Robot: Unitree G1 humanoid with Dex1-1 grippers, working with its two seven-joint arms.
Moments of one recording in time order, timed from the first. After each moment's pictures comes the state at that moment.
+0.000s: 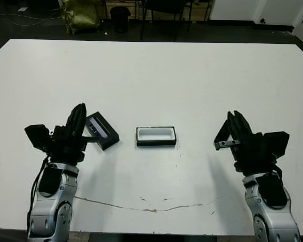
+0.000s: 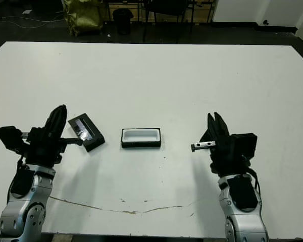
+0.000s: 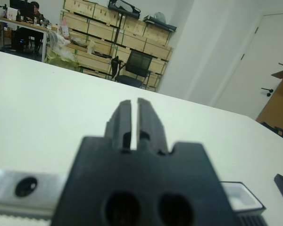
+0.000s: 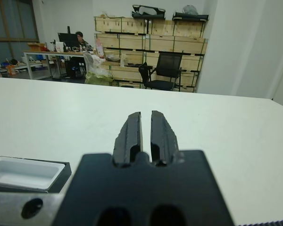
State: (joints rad) left arm 0.06 0.10 0.11 -0.28 -0.36 0.07 -0.14; right arm 0.12 -0.16 -0.04 -0.42 0.08 0.12 0.12
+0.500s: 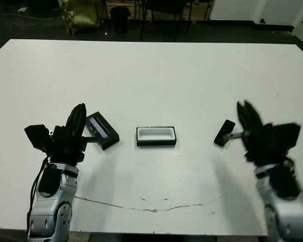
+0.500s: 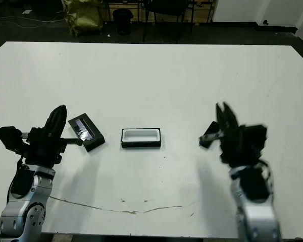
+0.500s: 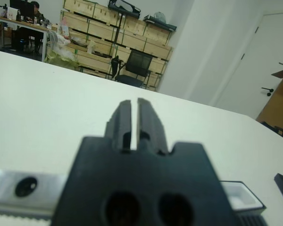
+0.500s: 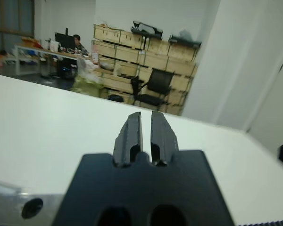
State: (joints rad) left arm 0.06 0.10 0.11 -0.28 -0.36 0.07 -0.15; right arm -0.06 -0.36 -0.17 -0.38 0.07 0.18 0.18
